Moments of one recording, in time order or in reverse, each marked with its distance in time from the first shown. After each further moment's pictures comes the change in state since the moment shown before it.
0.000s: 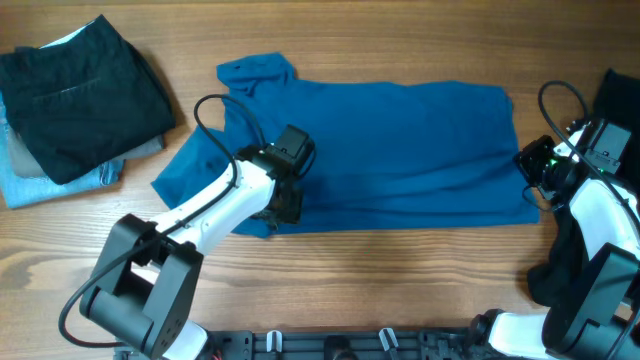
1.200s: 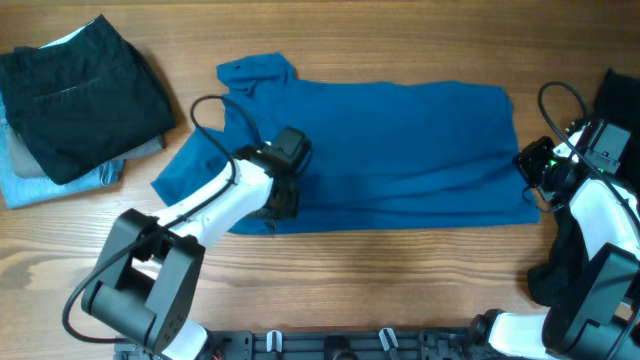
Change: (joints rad) left arm 0.040 0.015 -0.003 0.052 -0.026 -0.016; right arm 0.000 0.000 0.000 -0.010 0.000 -0.003
